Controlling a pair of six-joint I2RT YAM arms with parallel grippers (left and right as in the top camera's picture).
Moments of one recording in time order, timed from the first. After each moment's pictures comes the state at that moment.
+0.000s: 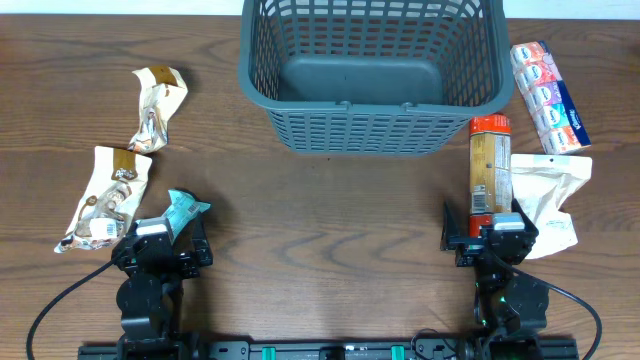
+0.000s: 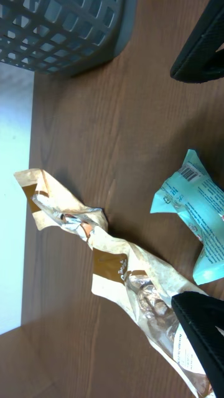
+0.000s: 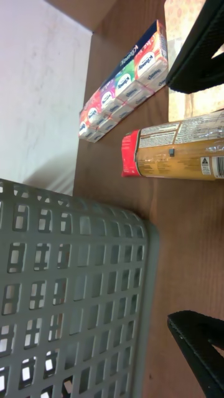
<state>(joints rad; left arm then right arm) 0.05 0.00 0.13 -0.44 -0.08 -0.02 0.07 0.01 0.06 -0.18 0.07 -0.08</state>
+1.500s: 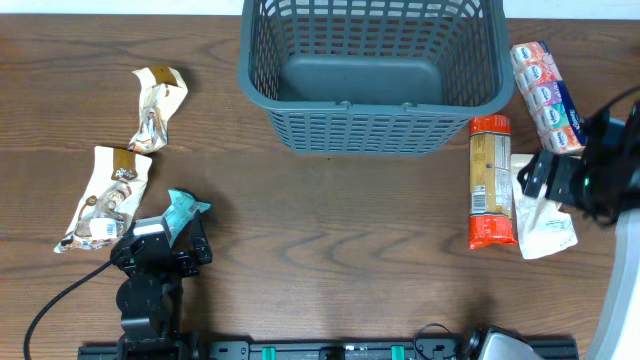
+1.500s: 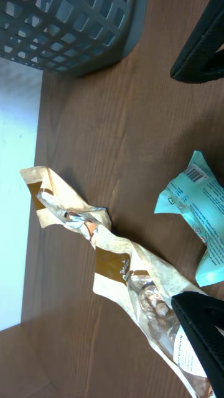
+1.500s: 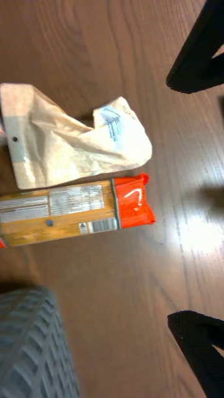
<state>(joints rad) 0.05 0.01 0.12 -0.42 -0.09 -0.05 -0.36 1.32 1.49 -1.38 -0.06 -0.06</state>
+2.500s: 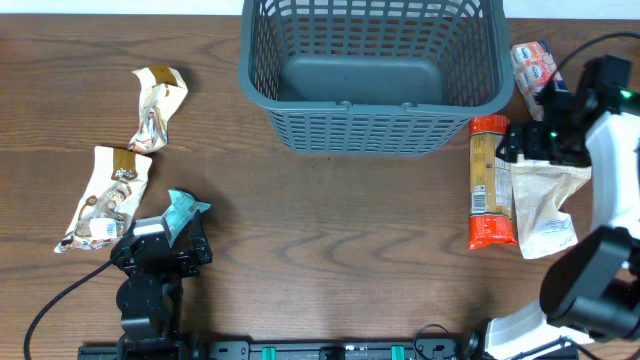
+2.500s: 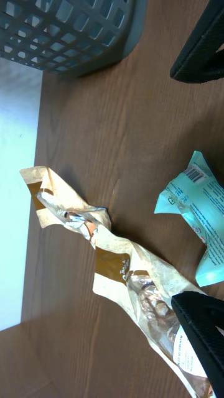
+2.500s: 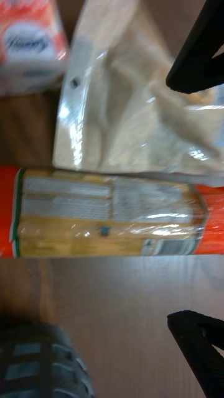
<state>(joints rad) 0.05 0.01 0.12 -0.42 -0.09 -0.05 -0.31 1.78 1.51 -1.10 -0.07 -0.23</state>
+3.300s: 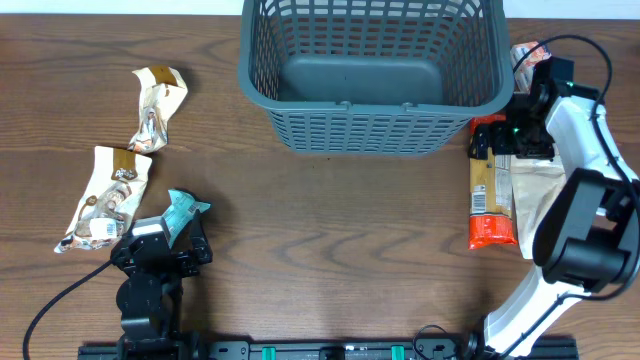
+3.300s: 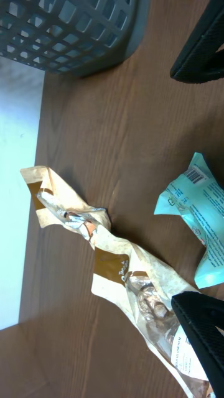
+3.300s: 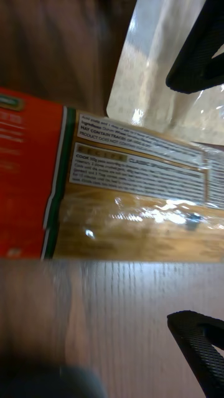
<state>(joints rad) 0.05 0.01 0.12 -0.42 -0.09 -0.07 -0.24 2.01 1.51 -0.96 -0.05 -0.21</state>
